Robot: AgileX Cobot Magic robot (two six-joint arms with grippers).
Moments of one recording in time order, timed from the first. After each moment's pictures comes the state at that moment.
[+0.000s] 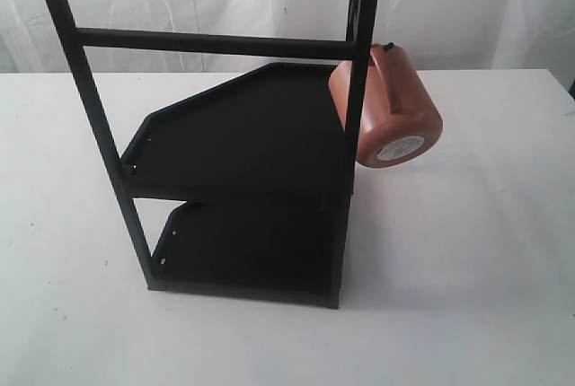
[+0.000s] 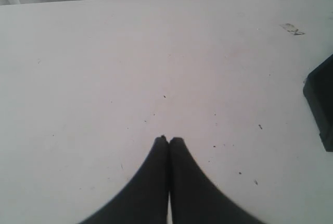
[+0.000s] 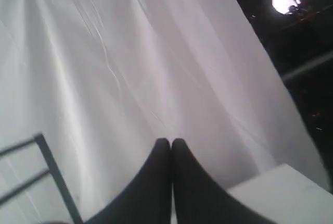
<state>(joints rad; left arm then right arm) 0.15 0.00 0.02 -0.11 0.35 0.15 -0.12 0.06 -0.23 -0.06 -0.01 0.46</state>
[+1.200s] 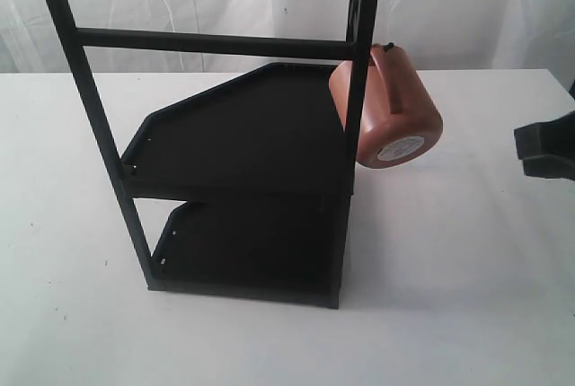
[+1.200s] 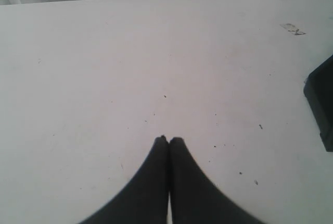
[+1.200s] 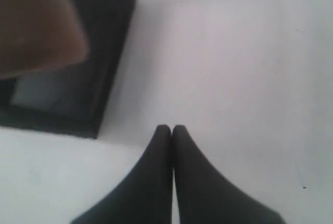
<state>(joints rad) 0.15 0.00 0.02 -0.11 0.35 0.15 0.03 1.05 -0.86 0.43 0.85 -0.36</state>
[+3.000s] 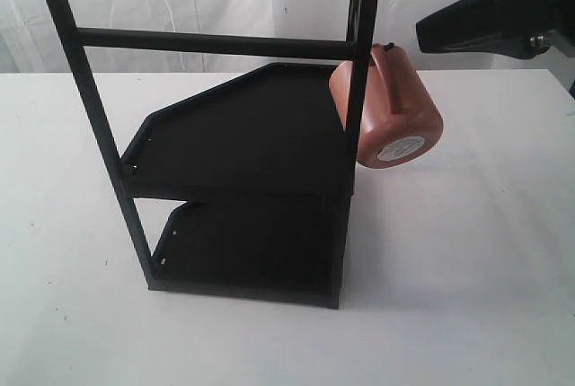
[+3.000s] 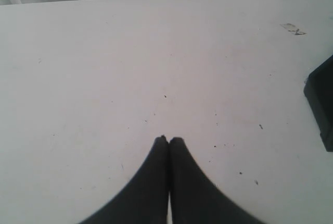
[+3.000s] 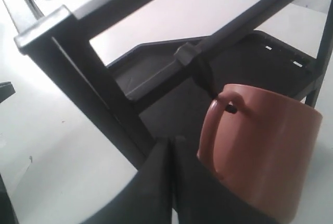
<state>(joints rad) 0.15 0.00 0.02 -0.11 0.35 0.15 0.05 1.18 -1.13 0.98 1.08 -0.98</state>
